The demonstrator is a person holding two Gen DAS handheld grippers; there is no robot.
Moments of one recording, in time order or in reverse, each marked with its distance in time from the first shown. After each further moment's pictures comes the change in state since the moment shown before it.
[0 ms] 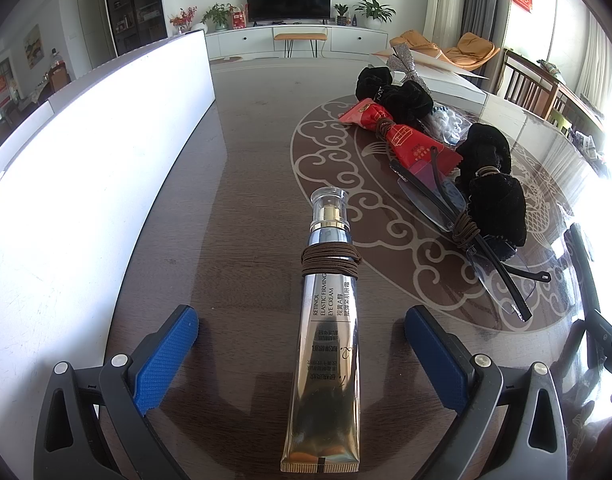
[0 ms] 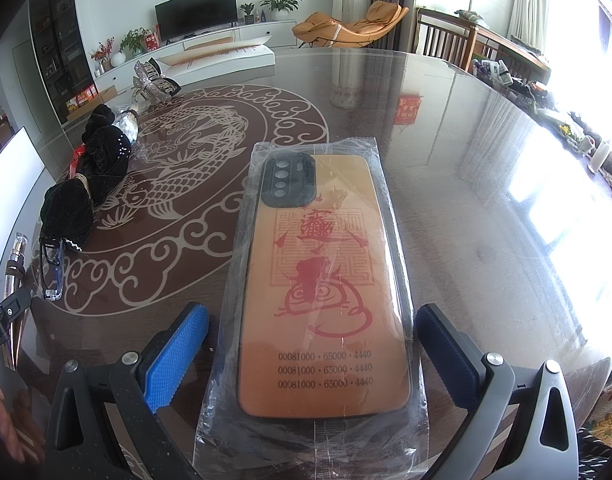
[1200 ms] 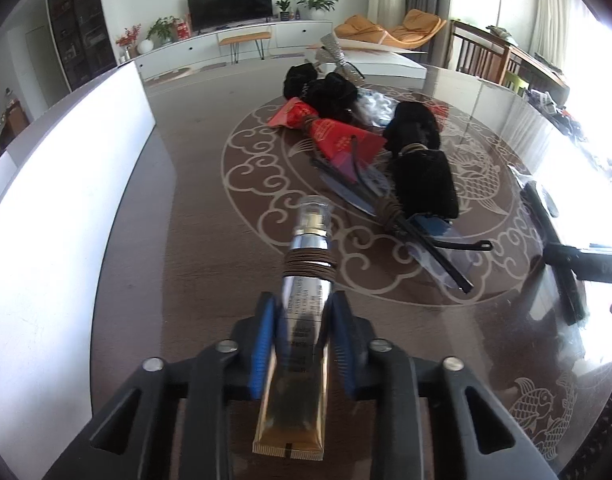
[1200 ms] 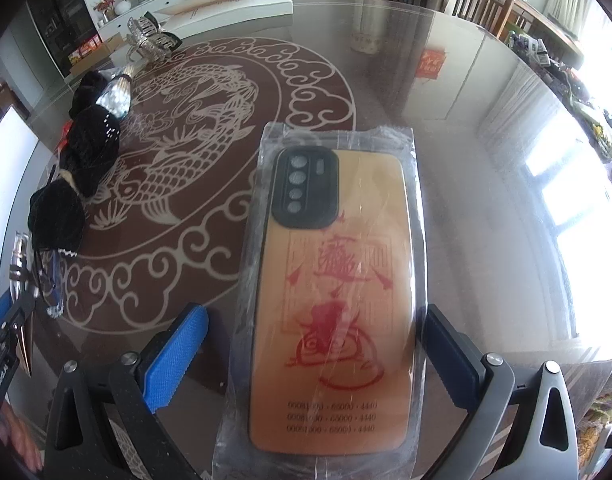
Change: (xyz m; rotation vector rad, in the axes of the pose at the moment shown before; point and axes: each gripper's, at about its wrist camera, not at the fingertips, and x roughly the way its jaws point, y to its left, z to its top) left arm -0.013 -0.033 0.004 0.187 0.016 -0.097; right arm 0.026 0.002 0.042 -0.058 0.223 0.035
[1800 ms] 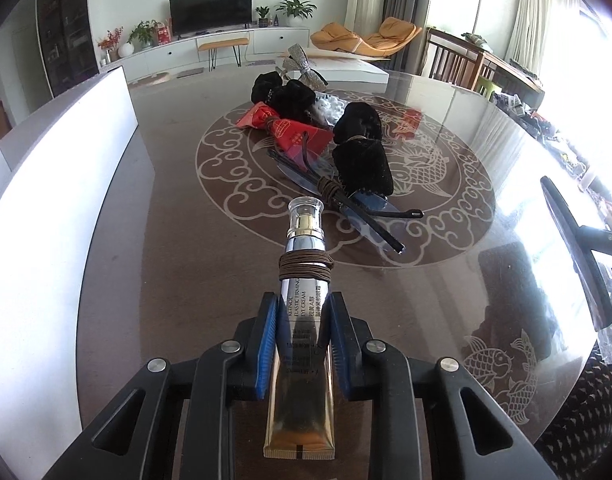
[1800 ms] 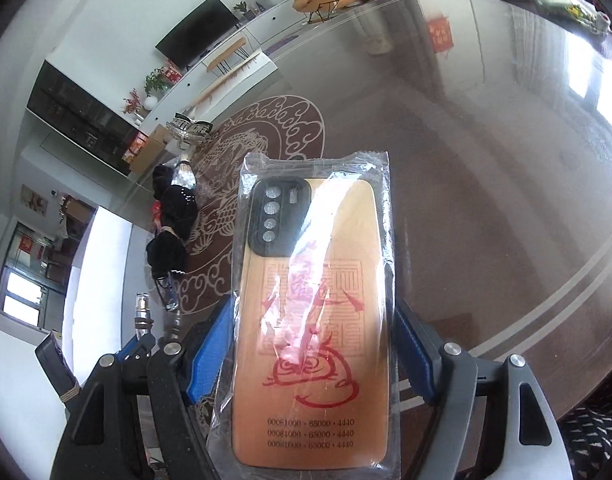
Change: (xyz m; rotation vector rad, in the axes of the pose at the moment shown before) left arm -0.037 -0.007 -0.026 -0.009 -0.035 -0.112; right arm -0.069 -0.078 -0.060 0.319 -0.087 0.438
